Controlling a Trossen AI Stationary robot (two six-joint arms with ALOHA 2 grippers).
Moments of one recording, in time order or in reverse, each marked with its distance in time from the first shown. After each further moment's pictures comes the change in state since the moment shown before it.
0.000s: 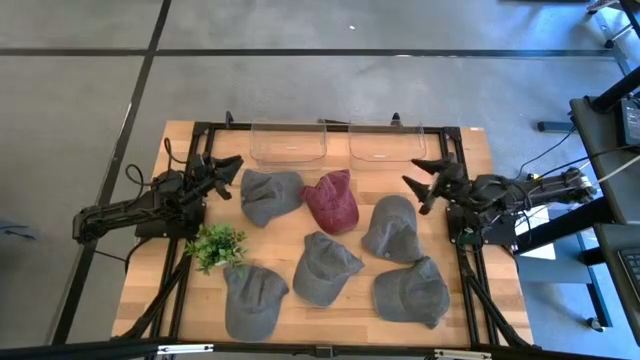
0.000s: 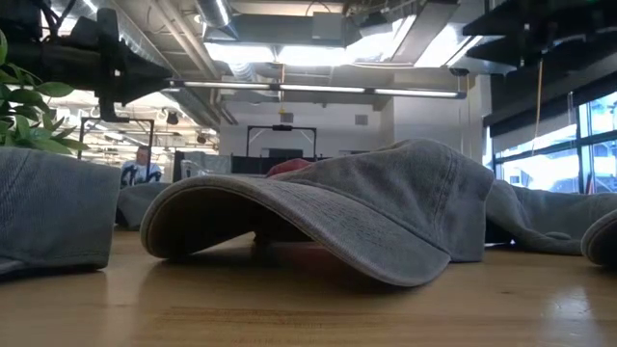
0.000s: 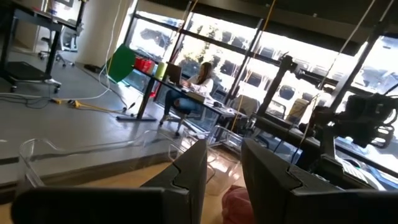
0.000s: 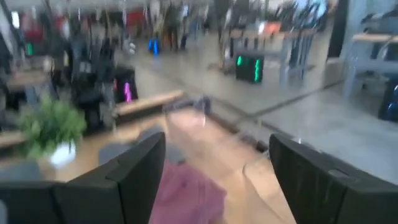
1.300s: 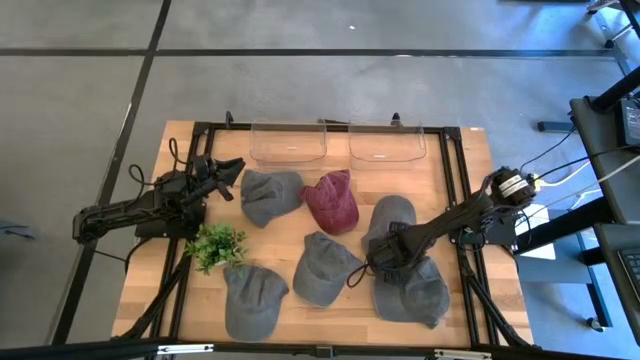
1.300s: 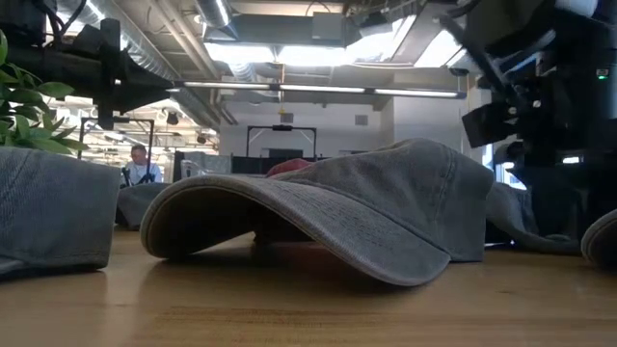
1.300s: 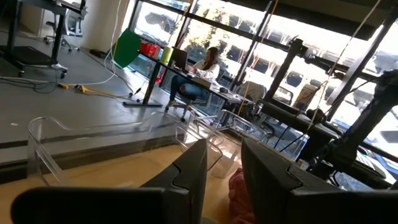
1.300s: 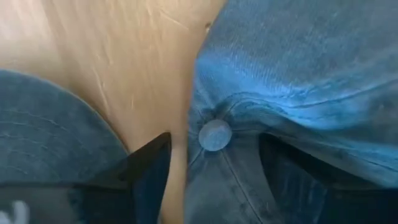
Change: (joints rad) left arm 0.000 0.001 -0.001 -0.075 0.001 -0.027; right arm 0.219 1.234 0.480 -0.698 -0.638 0.456
